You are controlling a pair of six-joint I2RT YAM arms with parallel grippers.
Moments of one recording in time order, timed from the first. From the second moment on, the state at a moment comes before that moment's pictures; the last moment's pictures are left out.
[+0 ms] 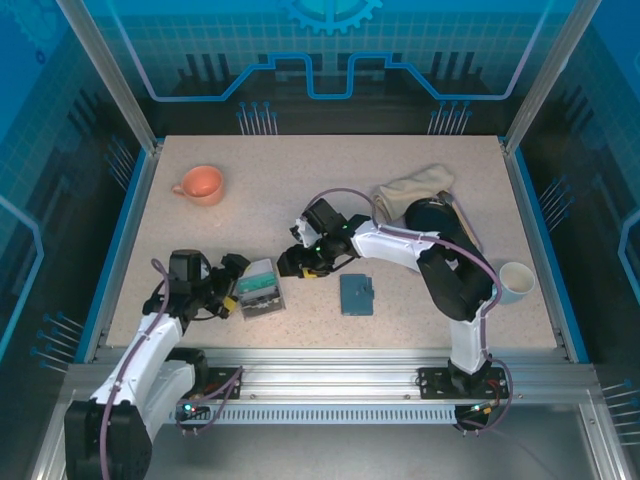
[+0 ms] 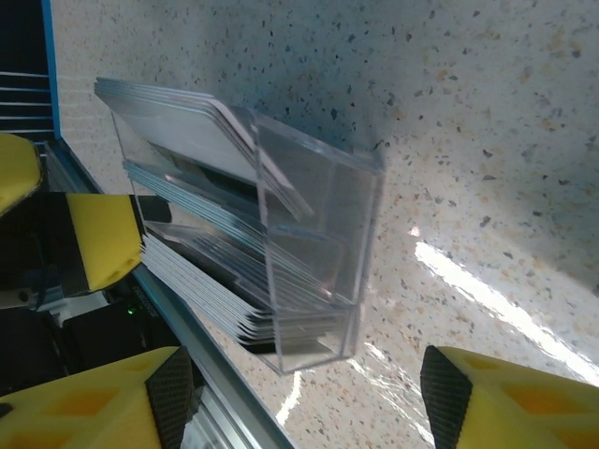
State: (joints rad) left arm -0.01 0.84 0.37 -0.39 0.45 -1.19; right arm 0.78 1.96 1.34 -0.43 -0.61 0.64
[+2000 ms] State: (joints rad) left arm -0.36 1.59 1.11 -0.29 0.26 -1.05; right arm 0.54 1.72 1.39 -0.71 -0.20 0.30
